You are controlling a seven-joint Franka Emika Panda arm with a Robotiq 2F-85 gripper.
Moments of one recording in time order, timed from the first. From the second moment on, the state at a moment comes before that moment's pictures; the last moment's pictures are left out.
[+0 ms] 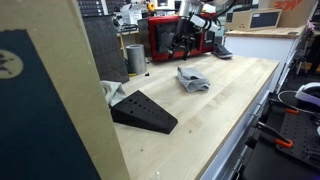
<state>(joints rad) 0.00 0.08 0.12 -2.24 0.38 2.48 -0.05</state>
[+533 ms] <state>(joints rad) -0.02 -0.16 0.00 -2.28 0.26 1.90 0.14</state>
